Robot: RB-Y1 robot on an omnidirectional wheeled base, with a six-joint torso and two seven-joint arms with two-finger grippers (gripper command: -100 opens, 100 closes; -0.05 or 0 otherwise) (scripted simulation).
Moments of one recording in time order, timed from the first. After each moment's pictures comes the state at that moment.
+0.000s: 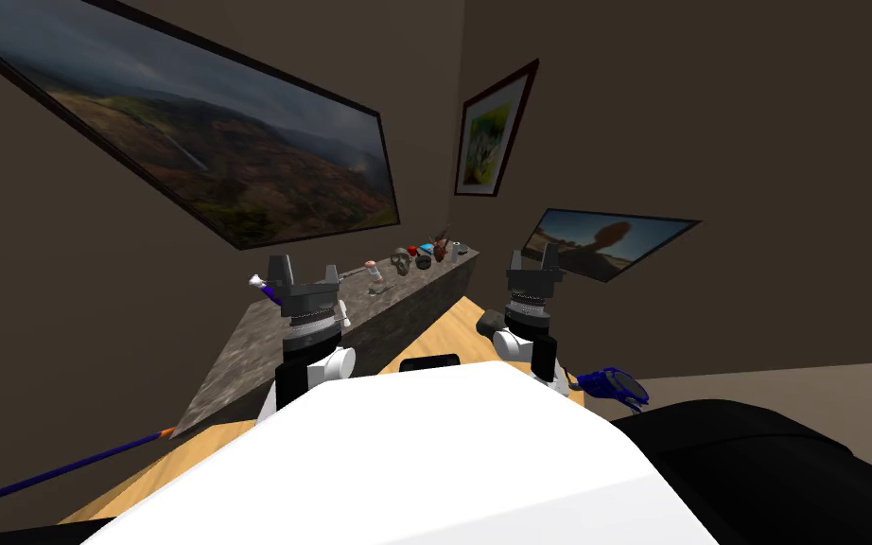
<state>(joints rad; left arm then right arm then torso) 0.50 0.00 0.02 -2.35 -0.02 -0.50 0.06 0.47 -0.03 -0.04 -2.40 -0.11 -0.53 -0.08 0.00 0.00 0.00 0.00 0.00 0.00</state>
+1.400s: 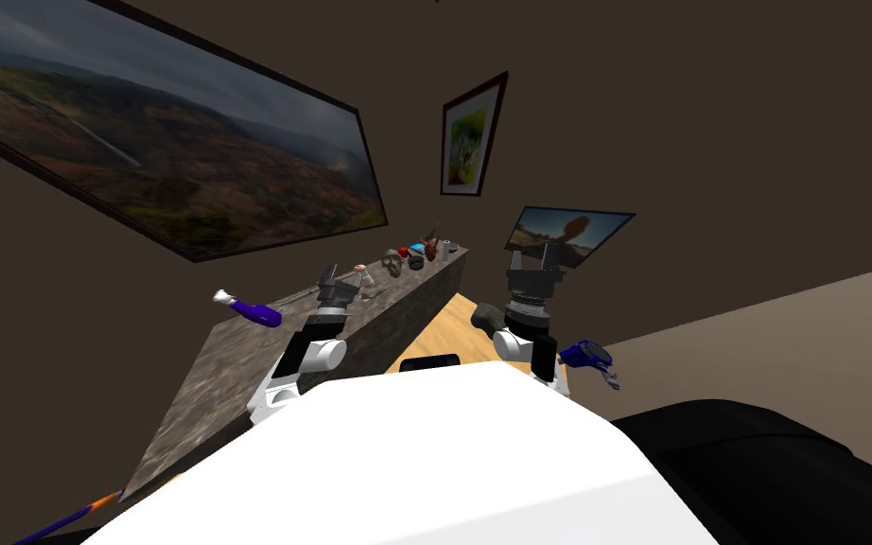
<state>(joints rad) 0.35 0.32 0.05 -2.13 0.30 -0.19 0.28 0.47 -0.03 -0.04 -2.40 -0.11 -0.53 -0.08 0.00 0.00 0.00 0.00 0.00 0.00</state>
